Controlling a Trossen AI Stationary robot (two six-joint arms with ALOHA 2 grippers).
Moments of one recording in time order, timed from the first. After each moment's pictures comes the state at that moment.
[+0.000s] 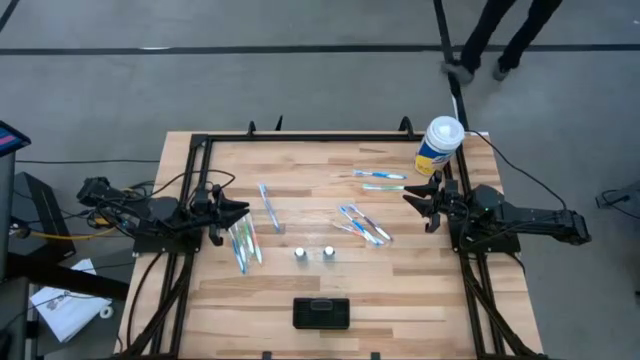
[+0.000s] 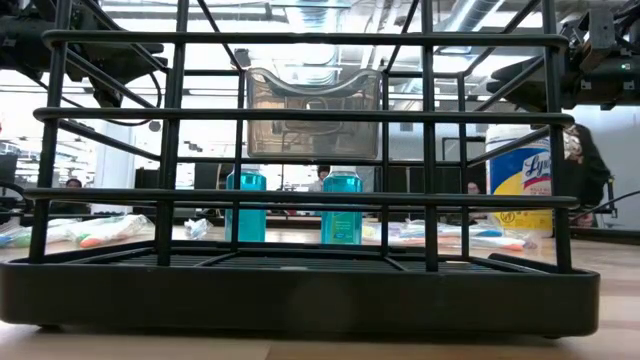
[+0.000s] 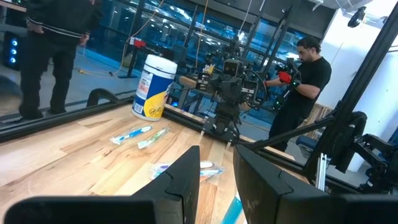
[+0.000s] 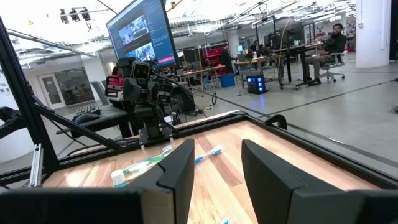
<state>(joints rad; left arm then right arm) -0.34 0.16 0.08 0.18 -0.58 -0.32 -0.10 0.07 0.02 0.16 0.16 0.18</state>
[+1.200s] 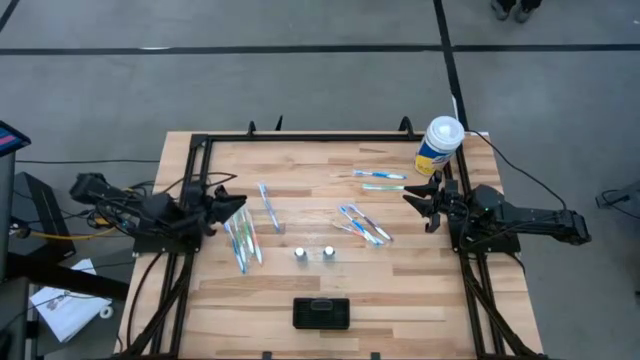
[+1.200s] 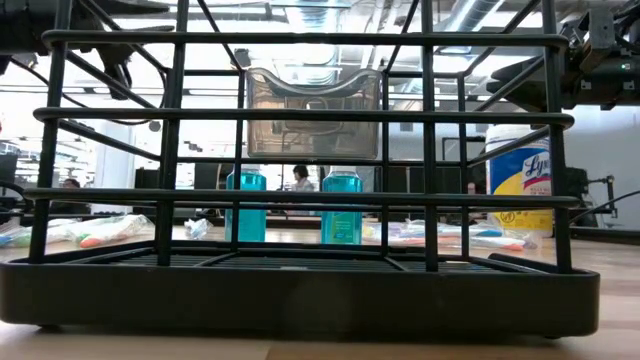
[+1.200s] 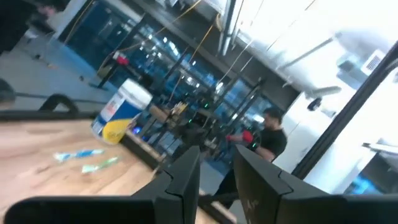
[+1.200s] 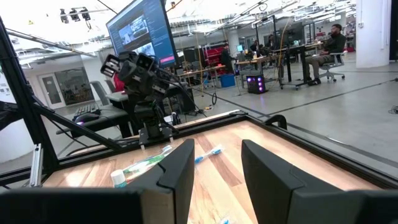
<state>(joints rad) -0.33 0.33 0.08 0.55 -0.58 -0.54 -0.10 0.07 0.02 0.16 0.16 0.18</state>
